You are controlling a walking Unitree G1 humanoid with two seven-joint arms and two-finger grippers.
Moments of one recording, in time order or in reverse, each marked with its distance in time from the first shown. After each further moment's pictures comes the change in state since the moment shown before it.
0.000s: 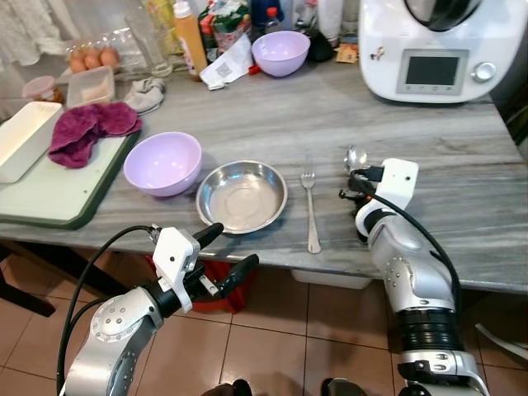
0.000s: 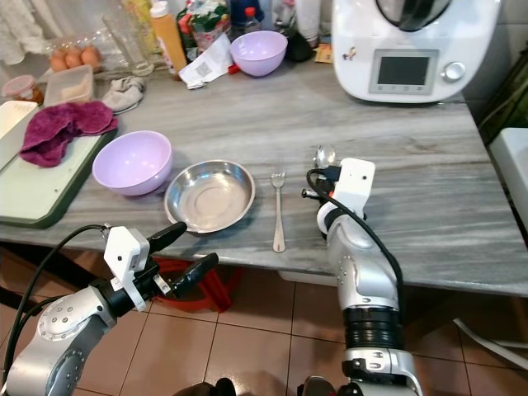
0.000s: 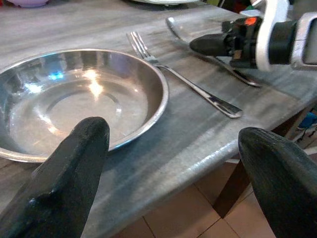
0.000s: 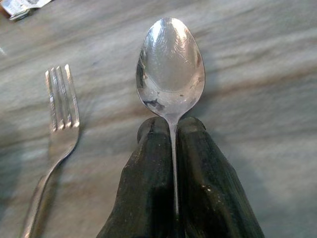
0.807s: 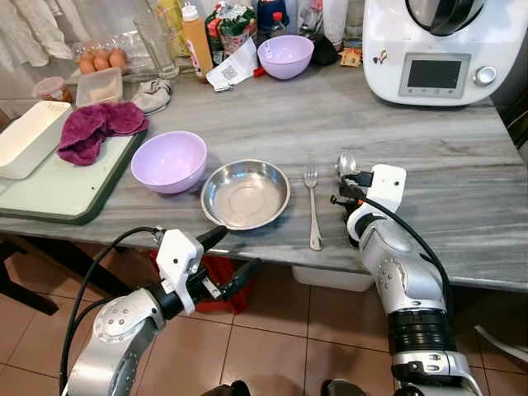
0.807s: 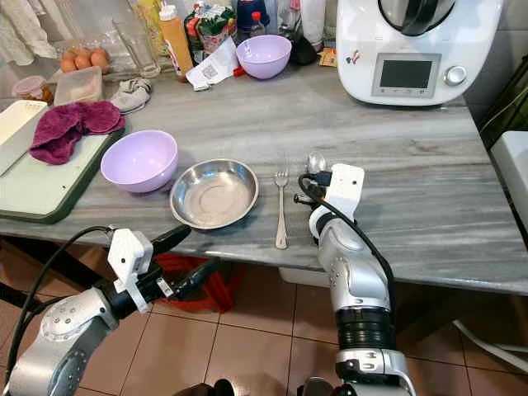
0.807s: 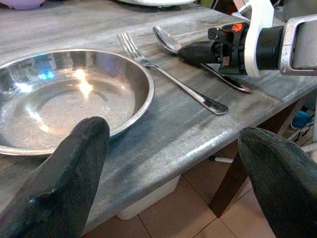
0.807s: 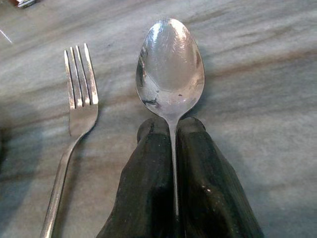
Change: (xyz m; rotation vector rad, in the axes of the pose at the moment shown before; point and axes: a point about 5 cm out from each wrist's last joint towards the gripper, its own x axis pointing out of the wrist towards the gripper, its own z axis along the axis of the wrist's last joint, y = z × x) left arm 0.002 -0.003 -0.002 -0.006 0.004 -0.021; right arm 0.000 0.006 -0.008 0.004 0.047 -0.004
